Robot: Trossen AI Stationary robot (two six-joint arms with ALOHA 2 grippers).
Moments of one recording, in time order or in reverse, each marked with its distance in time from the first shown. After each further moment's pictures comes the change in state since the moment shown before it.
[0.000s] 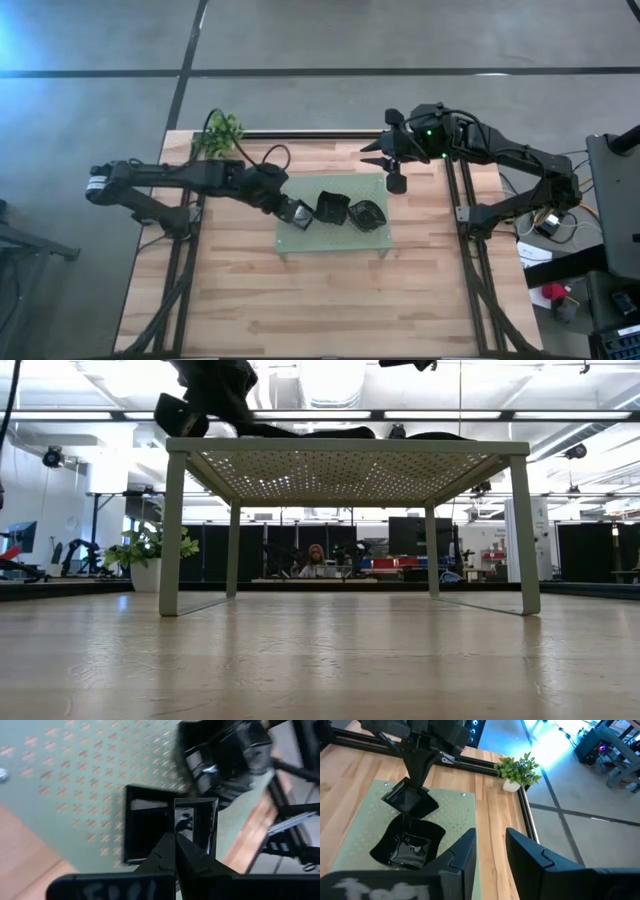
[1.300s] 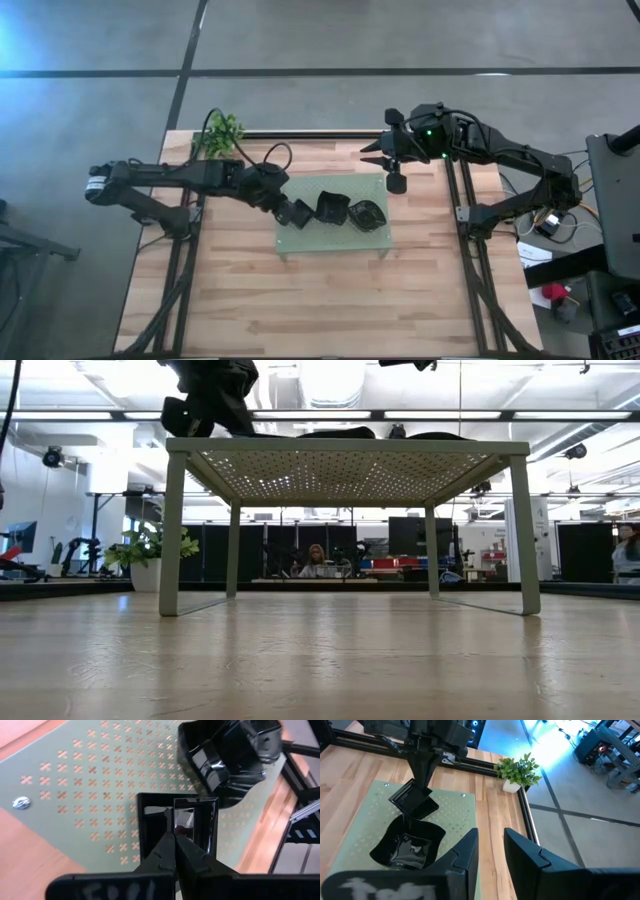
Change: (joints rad) left arm 0.011 -0.007 -0.010 -0.003 -0.028 0.163; right arm 0.000 0.000 0.000 0.003 0.000 0.000
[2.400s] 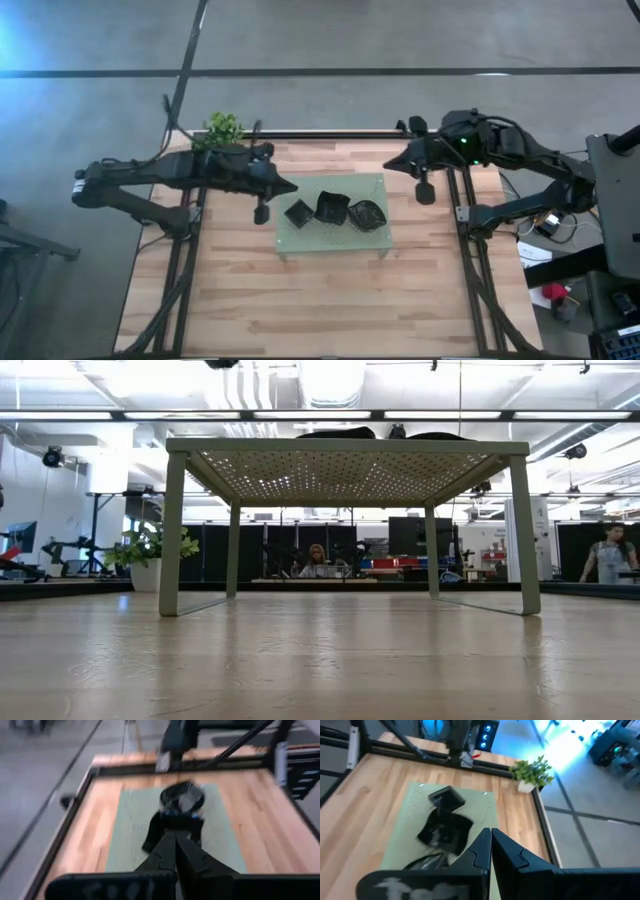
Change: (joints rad) left arm 0.000 -0.141 0.064 0.179 -0.024 0.882; right arm 0.072 -0.143 0.000 -0.139 -0.006 0.065
